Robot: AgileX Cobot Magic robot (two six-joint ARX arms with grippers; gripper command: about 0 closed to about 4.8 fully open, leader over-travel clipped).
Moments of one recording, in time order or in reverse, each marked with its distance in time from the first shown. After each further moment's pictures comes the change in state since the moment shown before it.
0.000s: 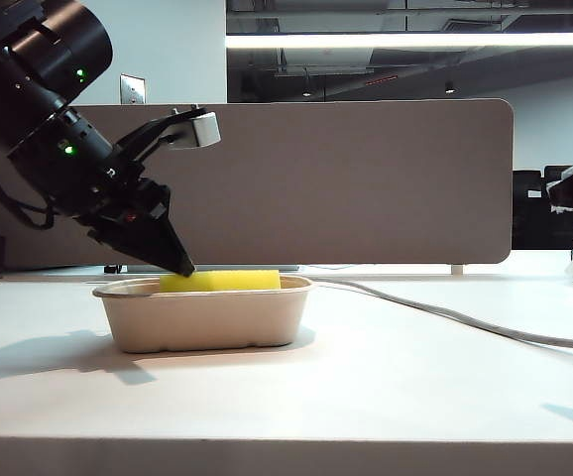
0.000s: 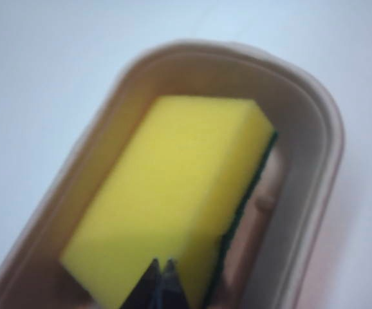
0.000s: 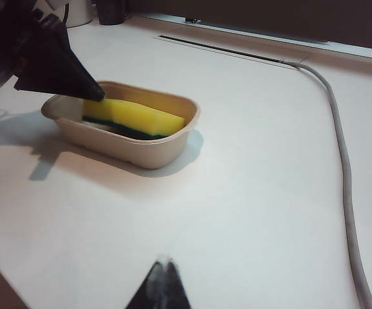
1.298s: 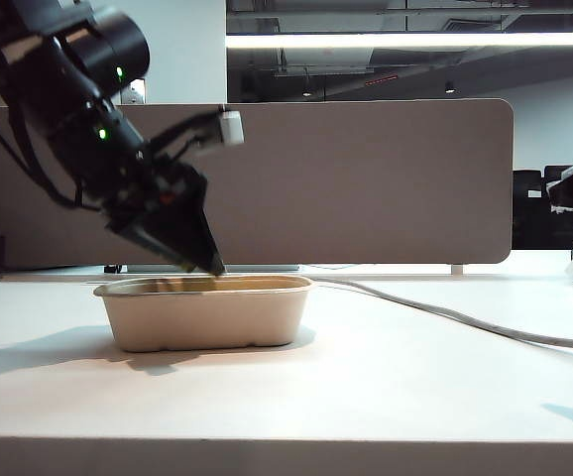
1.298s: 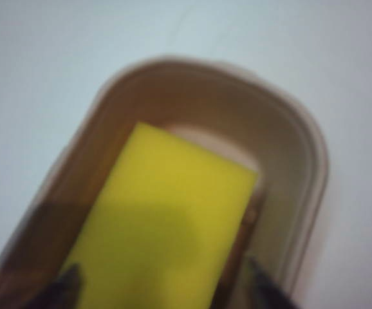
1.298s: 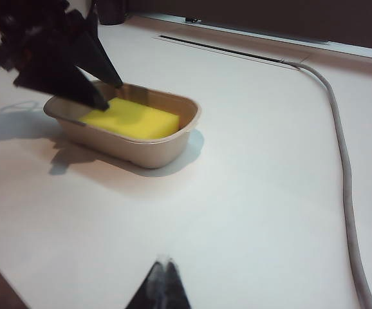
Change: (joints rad) left arm 0.000 0.113 0.225 -0.273 0.056 0.020; right arm 0.000 0.000 0.000 0.000 0.000 0.000
